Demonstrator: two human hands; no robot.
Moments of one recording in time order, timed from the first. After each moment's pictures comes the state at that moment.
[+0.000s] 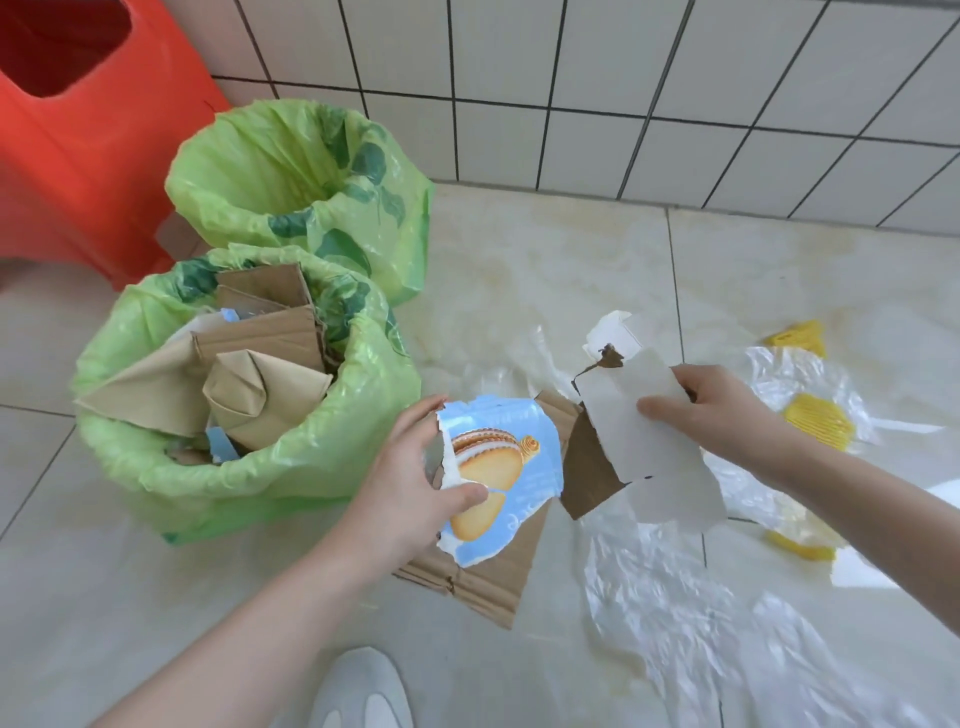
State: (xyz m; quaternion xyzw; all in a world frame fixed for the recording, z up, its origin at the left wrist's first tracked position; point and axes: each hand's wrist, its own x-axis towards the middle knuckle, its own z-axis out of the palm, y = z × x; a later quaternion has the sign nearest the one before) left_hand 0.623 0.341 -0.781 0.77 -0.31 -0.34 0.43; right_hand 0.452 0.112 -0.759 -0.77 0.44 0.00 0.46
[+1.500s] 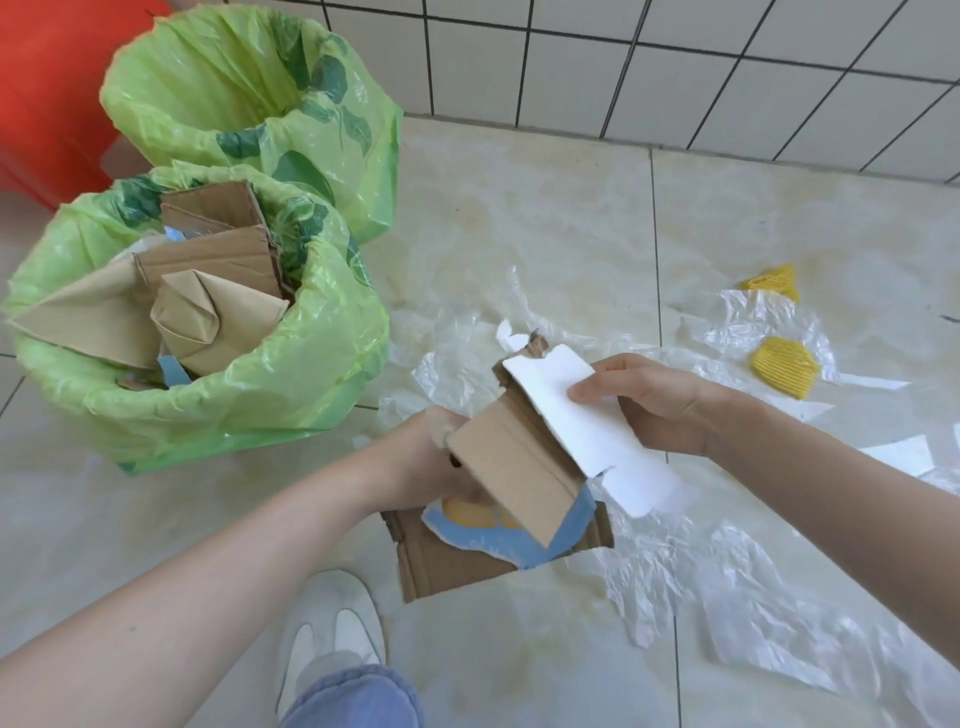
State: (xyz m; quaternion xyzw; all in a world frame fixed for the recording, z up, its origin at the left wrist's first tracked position) left_hand 0.598 0.327 -0.788 0.73 -0.37 -0.53 0.22; right_hand 0.446 0.135 -0.787 -0.51 0.36 0.14 0.77
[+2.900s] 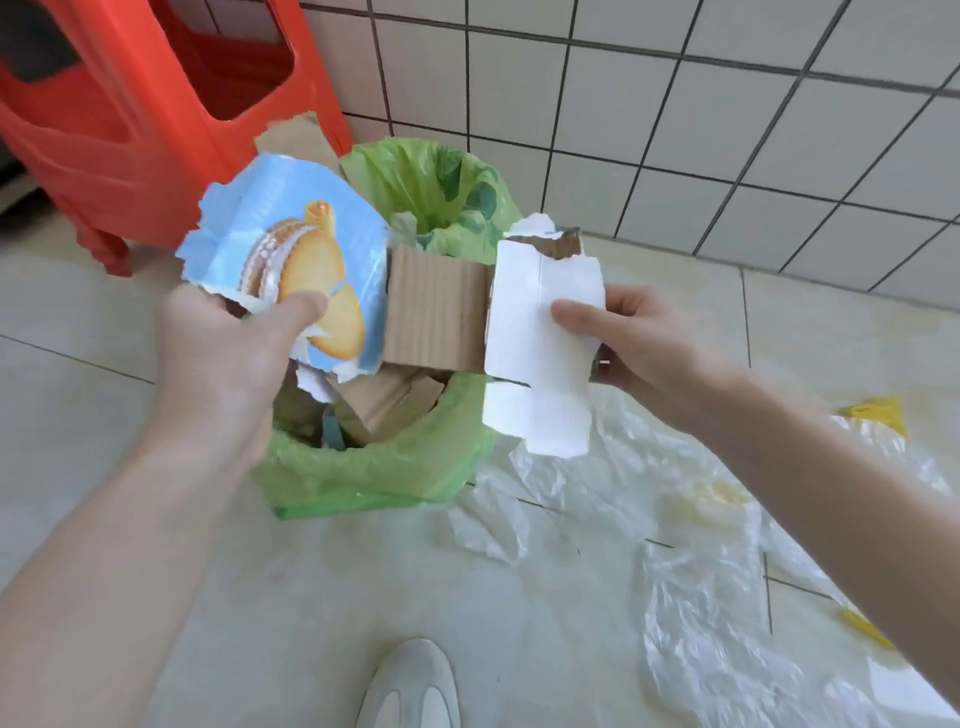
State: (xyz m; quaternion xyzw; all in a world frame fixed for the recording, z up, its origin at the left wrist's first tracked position) left_hand 0.732 0.410 -0.661 0.74 -0.10 -0.05 0.66; right_hand 0.591 0.185 -0.684 -0.66 0.27 -0.09 0.69
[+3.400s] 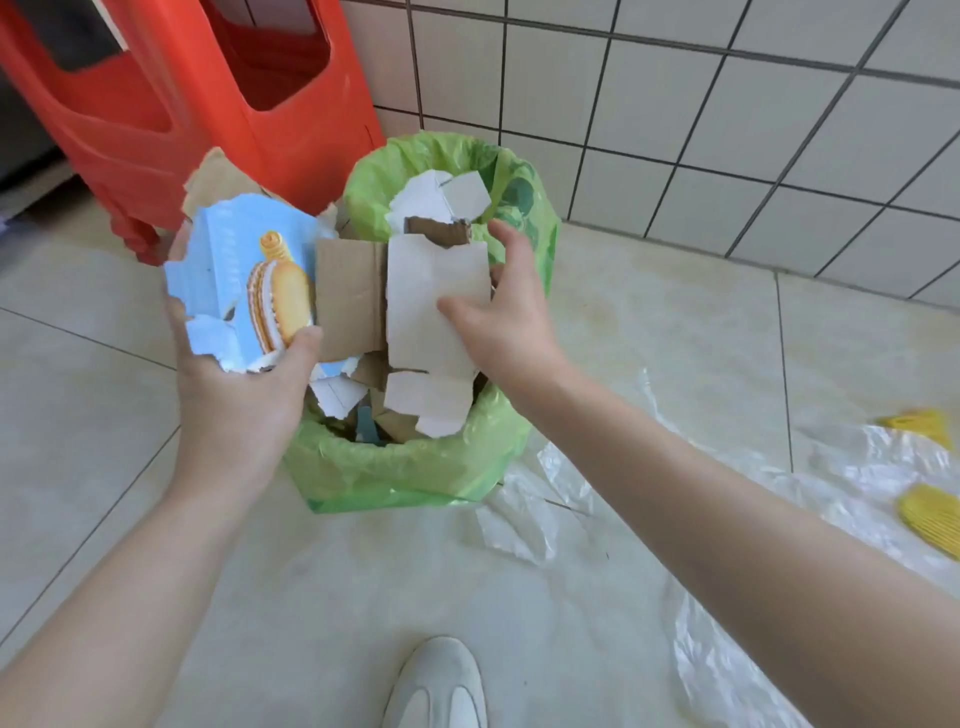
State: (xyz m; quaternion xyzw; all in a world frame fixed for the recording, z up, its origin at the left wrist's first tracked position) left_hand 0.746 0.448 -0.700 0.81 -0.11 0.07 0.57; right_hand 0.695 0.272 -0.704 -0.73 0.28 -0.20 0.59
